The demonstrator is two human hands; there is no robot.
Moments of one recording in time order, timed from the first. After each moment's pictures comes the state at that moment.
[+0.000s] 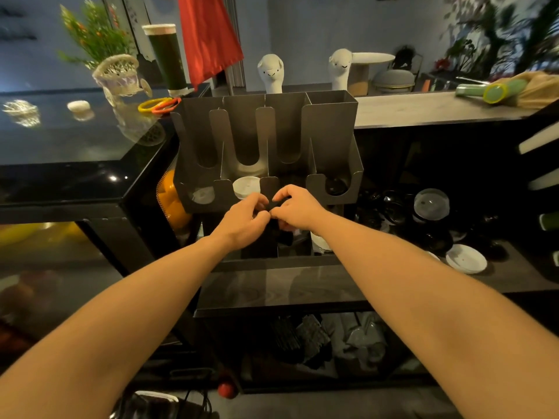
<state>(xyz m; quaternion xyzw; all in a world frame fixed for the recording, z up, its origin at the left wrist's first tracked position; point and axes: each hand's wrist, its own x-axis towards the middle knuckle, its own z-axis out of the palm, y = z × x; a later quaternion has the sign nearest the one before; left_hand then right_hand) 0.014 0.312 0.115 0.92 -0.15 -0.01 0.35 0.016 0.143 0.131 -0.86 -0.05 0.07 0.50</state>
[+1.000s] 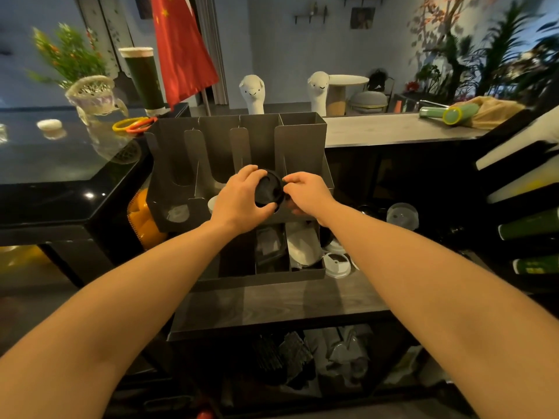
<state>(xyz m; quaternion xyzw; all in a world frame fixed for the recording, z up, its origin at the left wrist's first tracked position) 0.035 0.257 0.160 0.92 -0.24 0.22 0.22 0.025 0.083 0.174 -0.83 0.03 -0.05 0.55</state>
